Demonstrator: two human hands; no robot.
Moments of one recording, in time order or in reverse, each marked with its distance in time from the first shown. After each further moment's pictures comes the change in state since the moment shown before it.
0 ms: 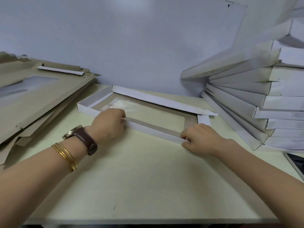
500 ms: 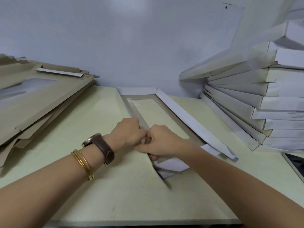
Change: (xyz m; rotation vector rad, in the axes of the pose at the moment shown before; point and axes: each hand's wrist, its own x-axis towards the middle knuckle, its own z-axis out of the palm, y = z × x) left_hand -0.013 0.055 0.008 -0.152 -0.155 -0.010; right_hand 0.027 -0.099 -0.018 0.676 -0.154 0.059
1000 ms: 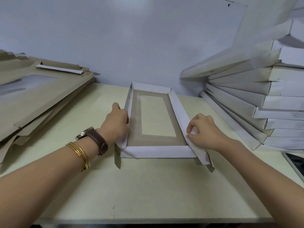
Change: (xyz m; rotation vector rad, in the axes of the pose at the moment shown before) left_hand 0.014 -0.035 -0.003 0.031 0.156 -0.049; right_hand -0.024 0.100 -0.052 -0.277 0.337 0.113
